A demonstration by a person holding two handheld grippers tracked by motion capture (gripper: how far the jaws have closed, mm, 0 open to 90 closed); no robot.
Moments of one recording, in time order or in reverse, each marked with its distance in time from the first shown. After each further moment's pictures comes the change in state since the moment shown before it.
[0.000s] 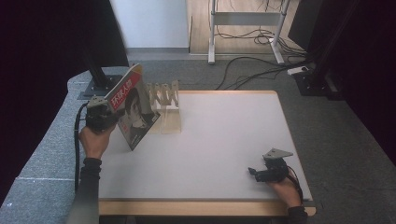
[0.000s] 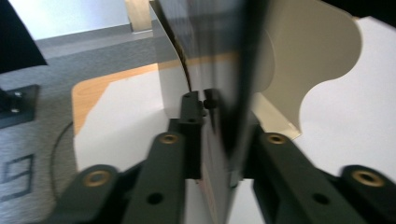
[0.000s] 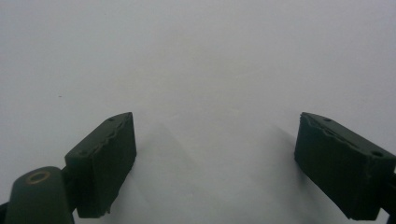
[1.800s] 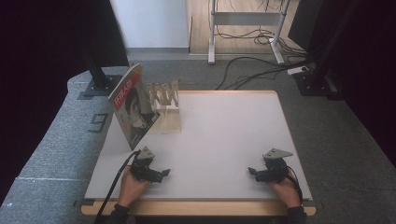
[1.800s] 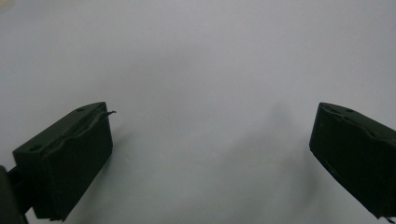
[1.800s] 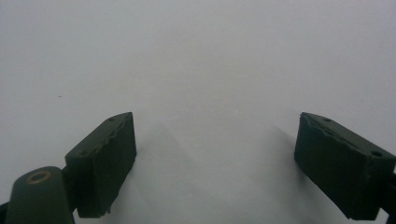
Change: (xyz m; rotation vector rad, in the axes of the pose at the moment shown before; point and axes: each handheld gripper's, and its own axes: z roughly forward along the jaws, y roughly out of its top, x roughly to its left) left arm -0.125 -0.141 0.065 0.270 -0.283 0.163; right arm 0.001 0.000 0.000 -0.002 -0.005 -0.002
